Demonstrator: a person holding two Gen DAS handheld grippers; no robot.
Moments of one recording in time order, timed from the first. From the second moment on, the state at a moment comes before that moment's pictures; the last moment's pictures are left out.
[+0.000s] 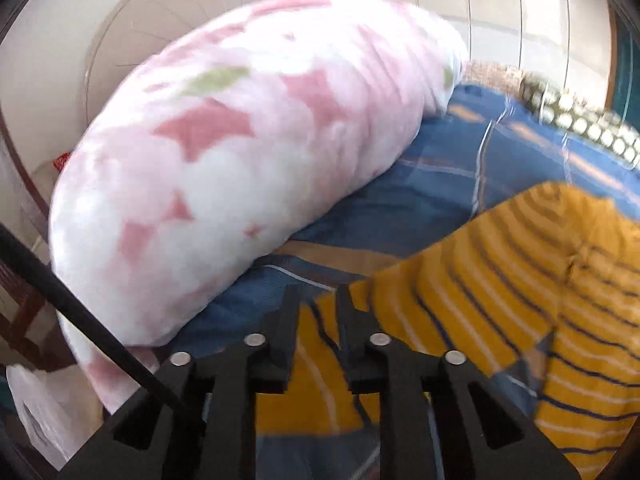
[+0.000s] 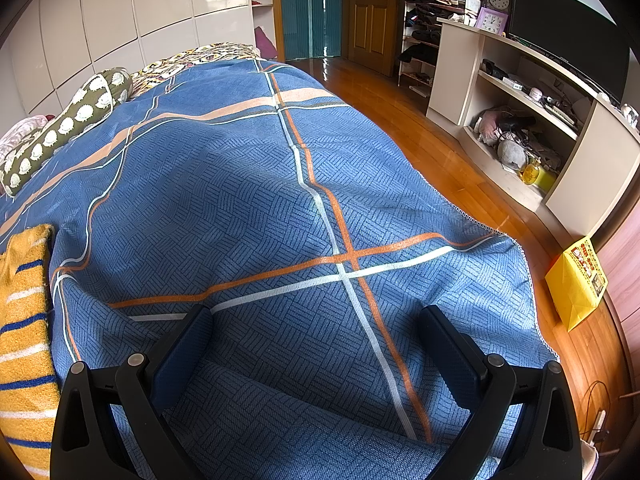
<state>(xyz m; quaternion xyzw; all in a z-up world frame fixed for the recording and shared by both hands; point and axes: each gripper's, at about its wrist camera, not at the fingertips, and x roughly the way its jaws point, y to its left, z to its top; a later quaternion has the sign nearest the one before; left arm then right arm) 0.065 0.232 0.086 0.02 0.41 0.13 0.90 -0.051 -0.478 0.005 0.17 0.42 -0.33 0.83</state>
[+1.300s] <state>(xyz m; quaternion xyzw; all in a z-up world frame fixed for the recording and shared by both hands) -0.073 0.068 0.132 0.02 0.38 -0.16 0.91 -0.238 -0.350 0.046 0.28 0.43 -0.07 0.86</state>
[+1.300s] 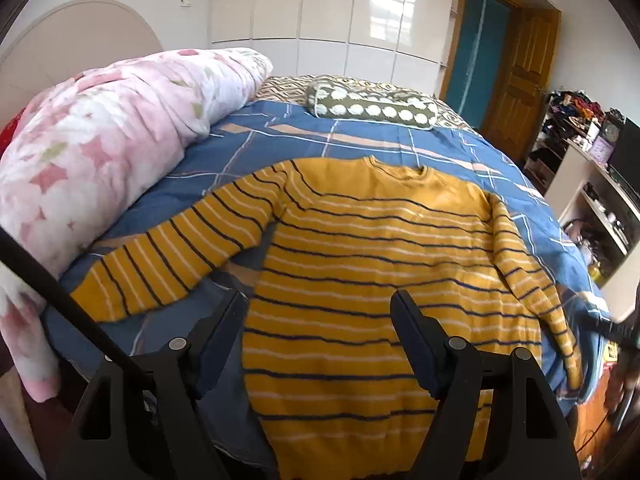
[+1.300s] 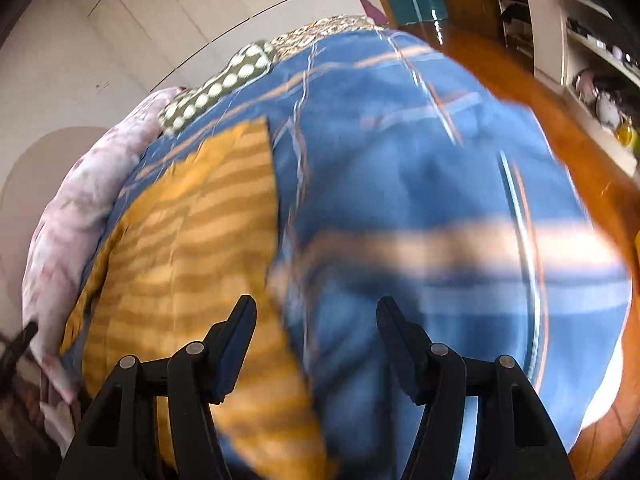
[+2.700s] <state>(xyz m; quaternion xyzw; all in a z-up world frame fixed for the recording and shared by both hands) -0.051 0.071 0.094 0.01 0.43 -0.14 0.89 -0.277 -0.530 -0.002 0.56 0.23 -0.27 0.75</state>
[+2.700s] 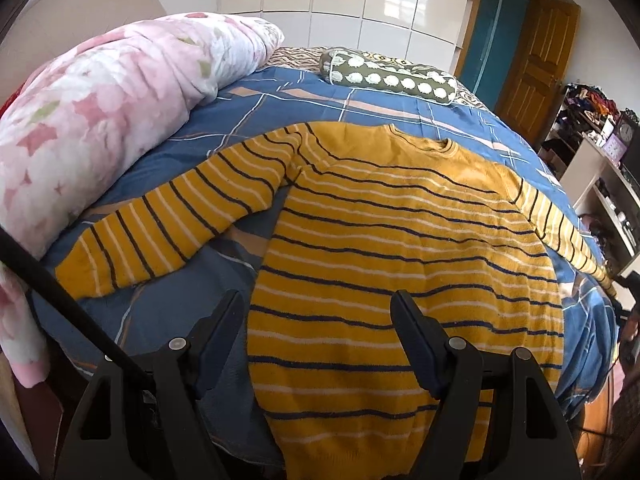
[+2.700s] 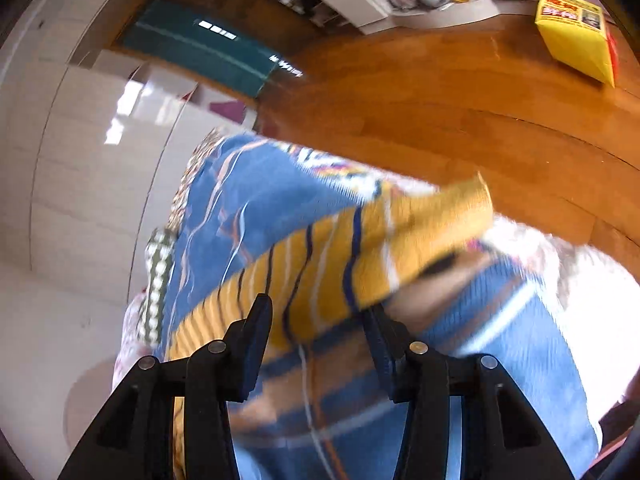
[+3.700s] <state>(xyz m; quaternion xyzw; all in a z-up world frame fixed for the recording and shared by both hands) -0.040 0.216 0.081 -0.12 0.40 -0.07 0.91 0.004 -0.227 0.083 0.26 0.45 0.05 0.85</state>
